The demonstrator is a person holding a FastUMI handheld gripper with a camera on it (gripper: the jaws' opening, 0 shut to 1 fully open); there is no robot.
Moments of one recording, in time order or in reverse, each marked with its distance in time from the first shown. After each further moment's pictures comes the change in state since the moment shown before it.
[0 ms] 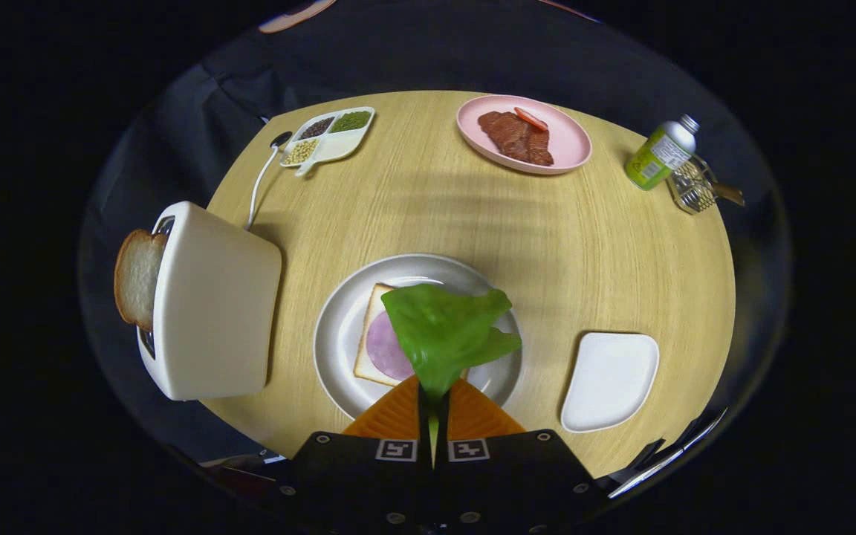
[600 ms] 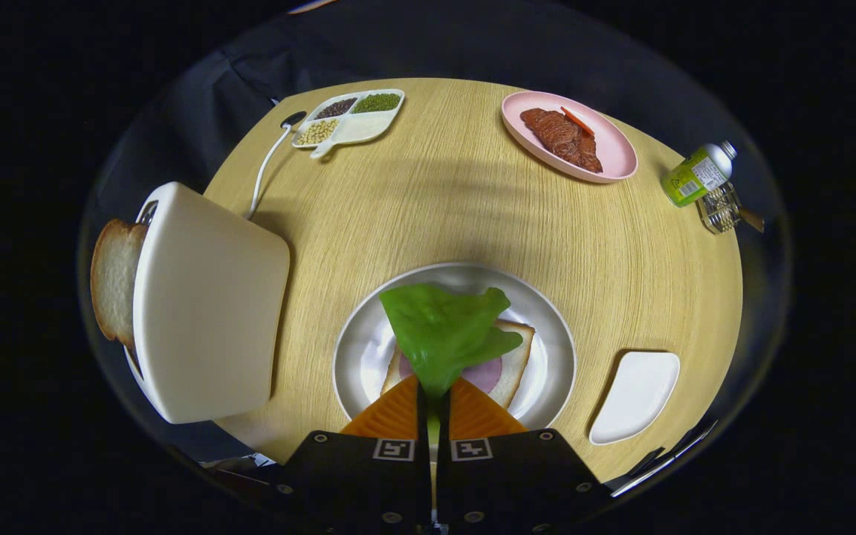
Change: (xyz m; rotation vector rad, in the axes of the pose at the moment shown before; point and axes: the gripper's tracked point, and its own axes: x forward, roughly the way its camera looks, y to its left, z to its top) arm 0.032 0.028 0.005 -0.042 0.041 -0.023
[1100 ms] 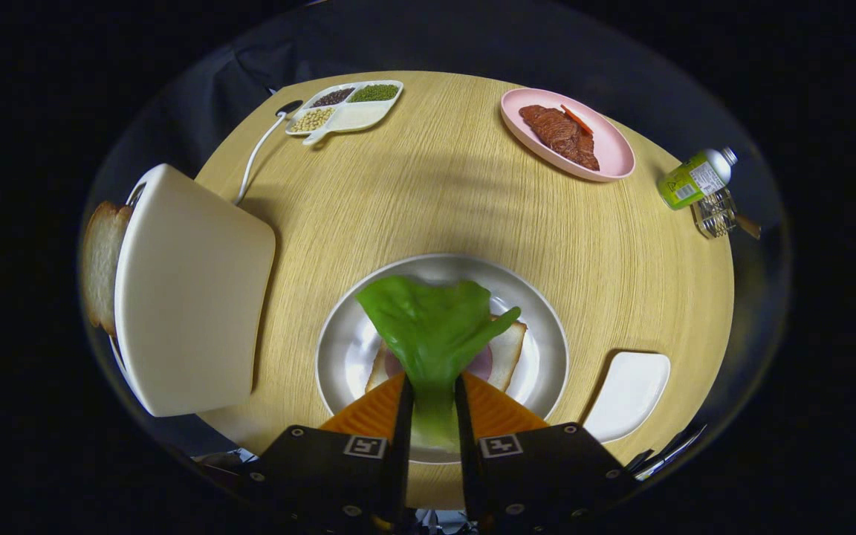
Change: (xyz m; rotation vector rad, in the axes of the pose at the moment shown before) arm 0.002 -0.009 -0.004 -0.032 0.000 -0.054
